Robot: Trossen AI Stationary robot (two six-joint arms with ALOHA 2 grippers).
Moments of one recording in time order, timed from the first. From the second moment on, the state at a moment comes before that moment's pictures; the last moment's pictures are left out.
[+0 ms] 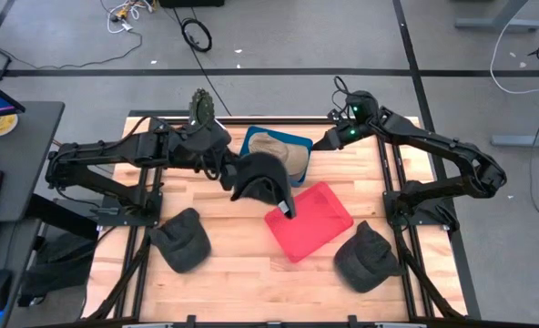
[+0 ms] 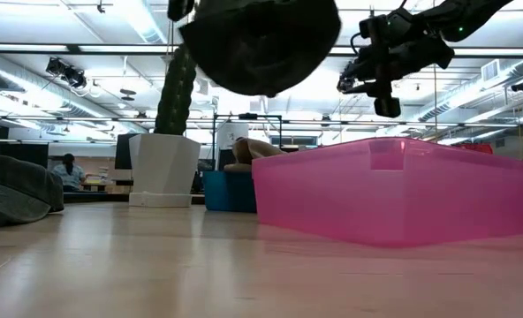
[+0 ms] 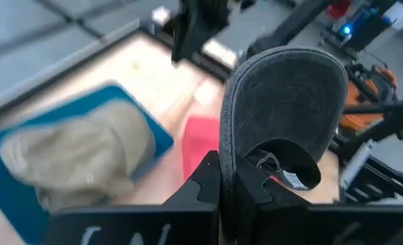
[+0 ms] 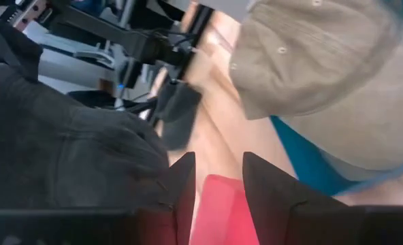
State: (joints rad) left arm 0.04 1.24 1.34 -0.57 -0.17 -0.51; right arm -0.71 1.23 0.90 -0.30 -0.81 0.66
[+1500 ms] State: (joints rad) left arm 0.01 1.45 1.34 0.45 -0.95 1.79; right arm -0.64 1.23 0.90 0.58 -0.73 1.52
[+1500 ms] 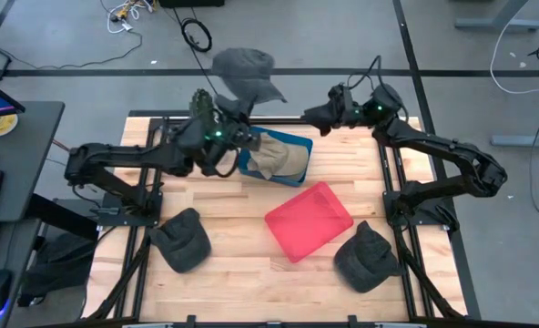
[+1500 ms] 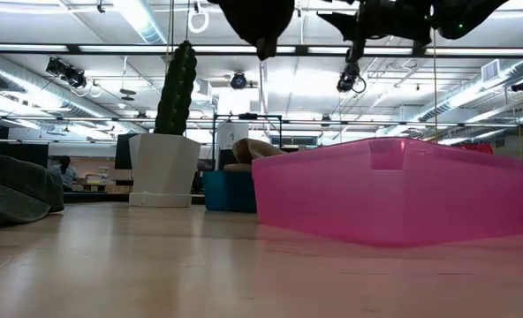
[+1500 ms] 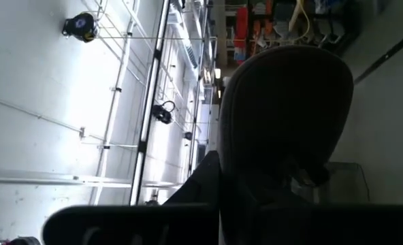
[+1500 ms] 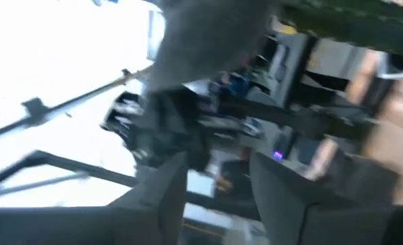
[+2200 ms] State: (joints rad) left arm 0.04 1.49 1.34 0.48 -0.86 1.79; right arm -0.42 1.26 0.90 0.77 -0.24 1.94
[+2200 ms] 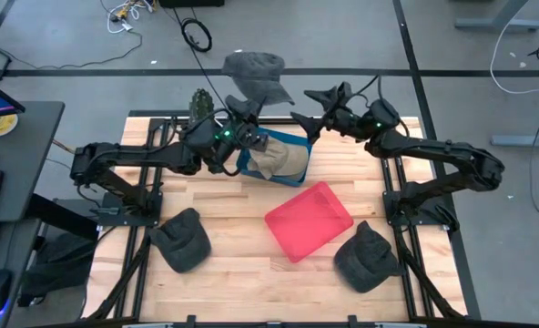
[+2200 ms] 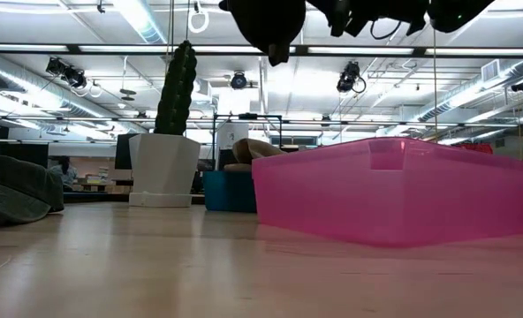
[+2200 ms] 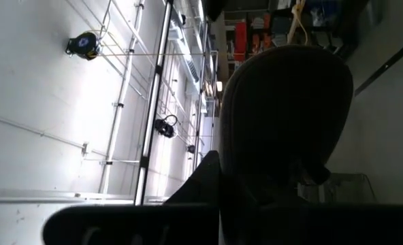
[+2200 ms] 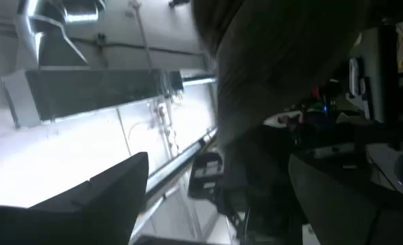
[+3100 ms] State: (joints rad) left arm 0.04 1.56 1.34 0.47 -0.83 1.76; right arm -0.41 1.36 0.90 0.89 -0.12 1.99
